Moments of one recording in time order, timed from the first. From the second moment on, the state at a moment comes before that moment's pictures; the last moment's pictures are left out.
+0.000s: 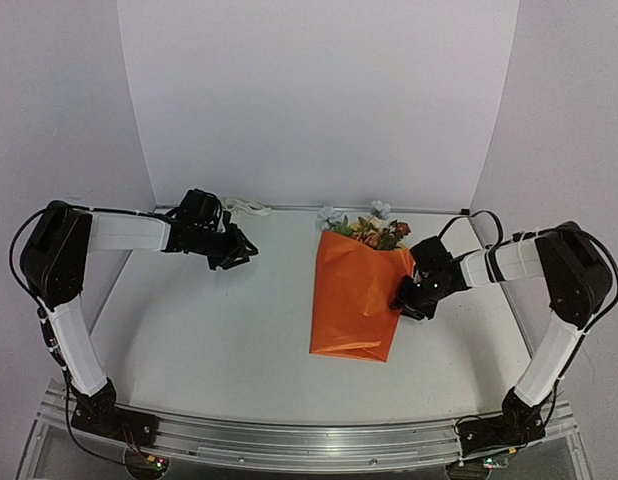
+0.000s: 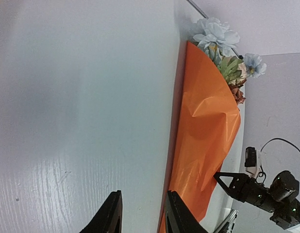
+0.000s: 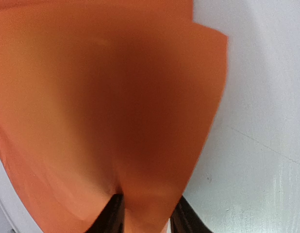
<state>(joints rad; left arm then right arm) -0.46 1.82 1.19 -0.12 0.38 -0.84 0.46 1.76 0.91 -0.23 -0.11 0.86</state>
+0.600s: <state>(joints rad) -0.27 1.88 1.31 -0.18 0.29 -0.81 0.34 1.85 1.06 -0.20 -0.11 0.86</state>
